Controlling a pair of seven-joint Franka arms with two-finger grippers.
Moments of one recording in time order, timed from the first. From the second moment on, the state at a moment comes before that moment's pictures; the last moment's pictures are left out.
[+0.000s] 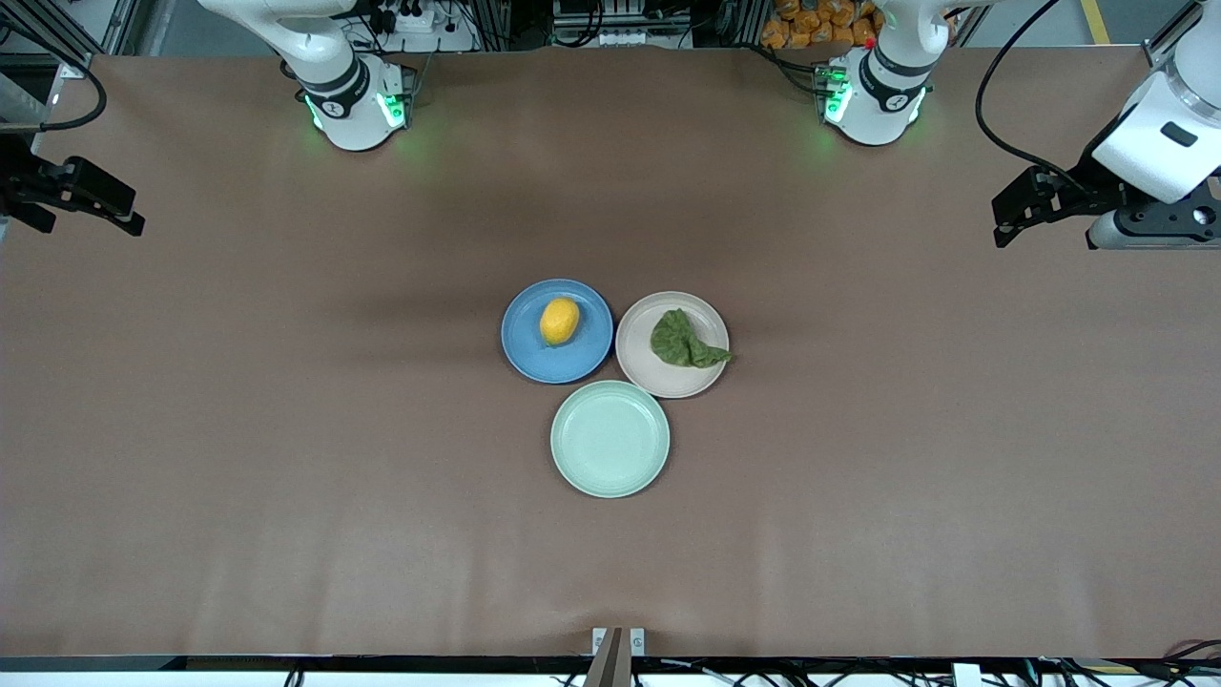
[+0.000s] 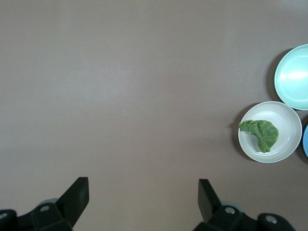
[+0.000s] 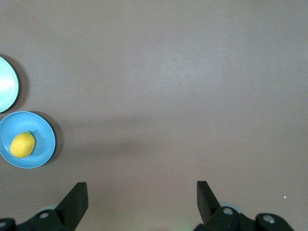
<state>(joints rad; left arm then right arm) 0.07 -0.03 -0.24 -1.57 0.03 1.58 -0.12 0.00 -0.02 0.00 -1.49 -0.01 1.45 0.05</state>
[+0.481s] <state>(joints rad) 0.07 -0.03 -0.27 -1.57 0.02 1.58 -0.12 0.00 -0.02 0.00 -1.49 -0.01 1.45 0.05</state>
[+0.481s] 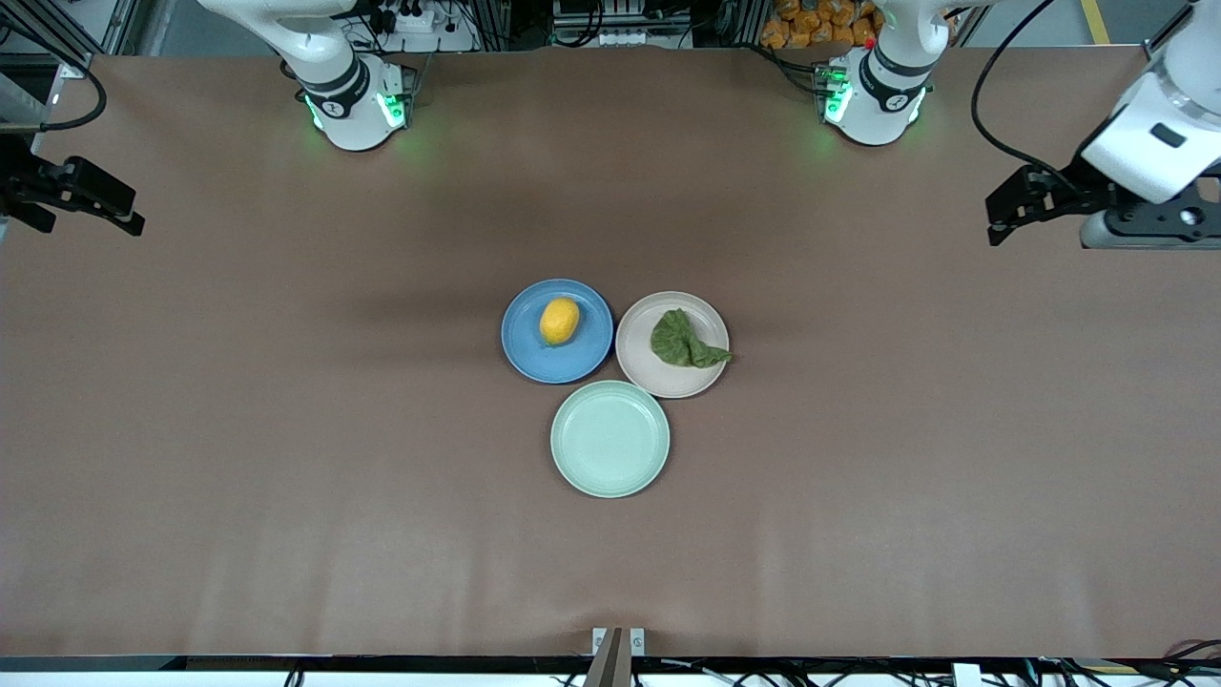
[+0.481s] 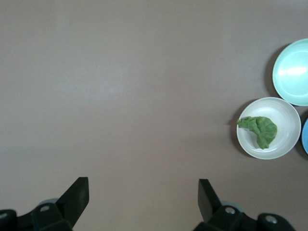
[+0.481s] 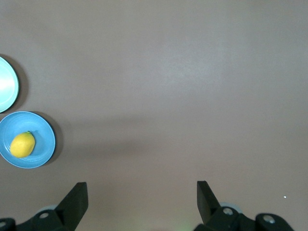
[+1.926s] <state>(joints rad) -0.28 0.50 -0.53 -1.78 0.20 2.15 -1.17 0.14 0.04 0.02 -1.54 -0.01 1.52 0.34</state>
